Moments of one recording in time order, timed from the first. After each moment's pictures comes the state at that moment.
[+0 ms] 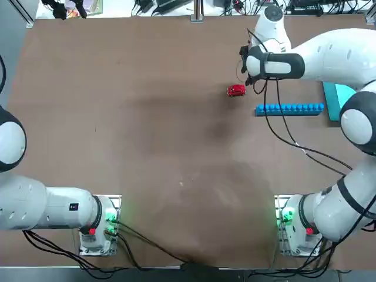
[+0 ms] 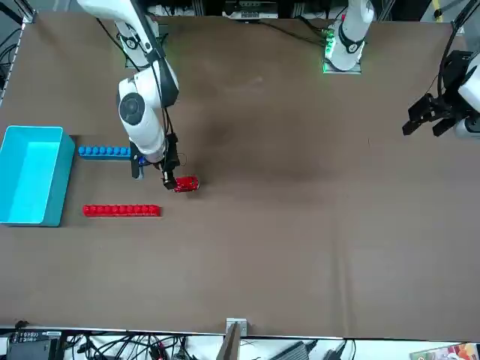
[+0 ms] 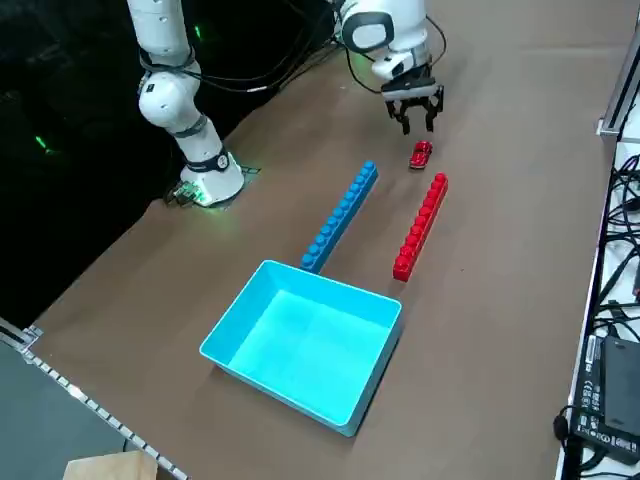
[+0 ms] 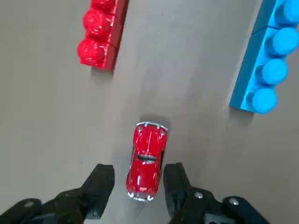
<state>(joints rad) 0.47 0.30 -0.04 -2.07 0.02 2.46 1.71</state>
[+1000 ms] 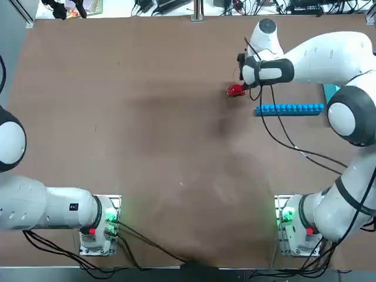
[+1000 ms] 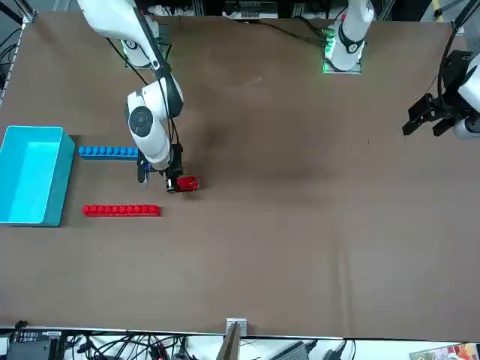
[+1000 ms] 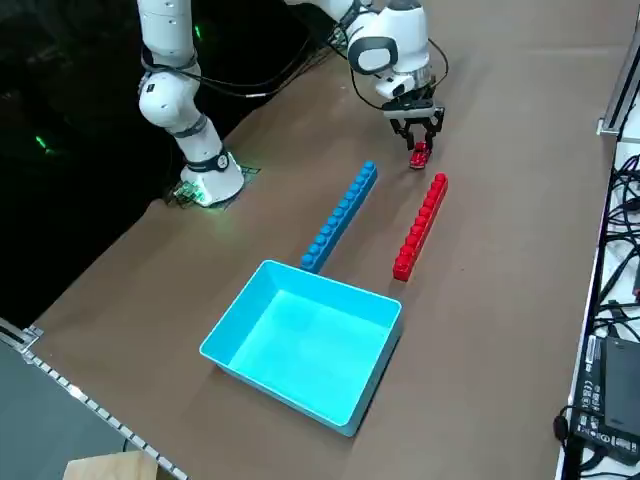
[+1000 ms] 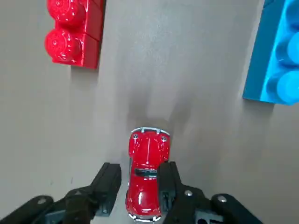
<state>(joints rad) 0.47 0.41 -0.05 -2.07 0.02 2.55 1.81</state>
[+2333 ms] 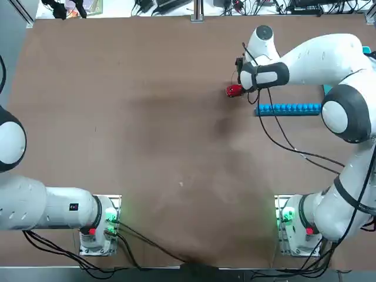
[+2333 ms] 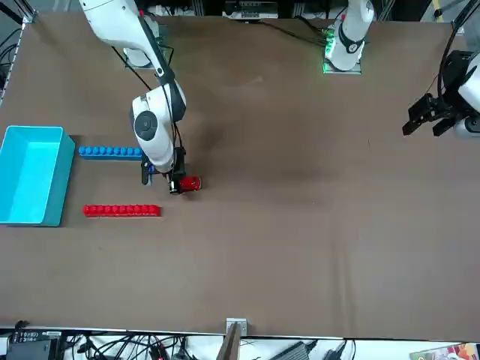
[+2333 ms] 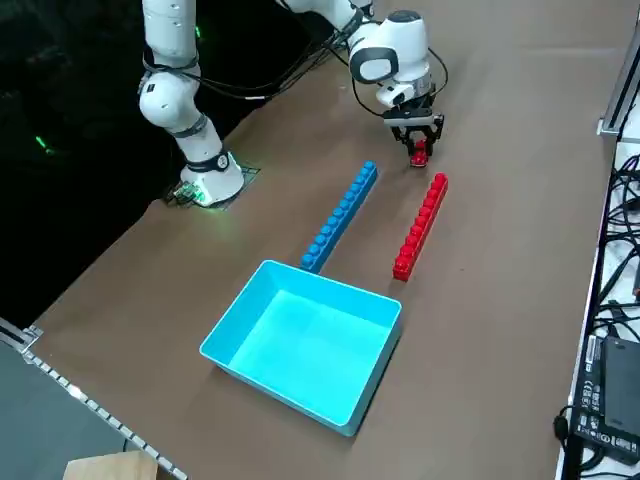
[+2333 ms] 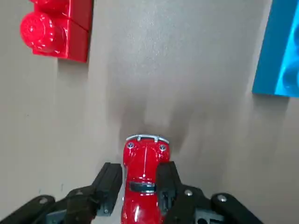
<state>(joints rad) 0.48 0.46 -0.04 -2.07 0.02 2.61 1.83</state>
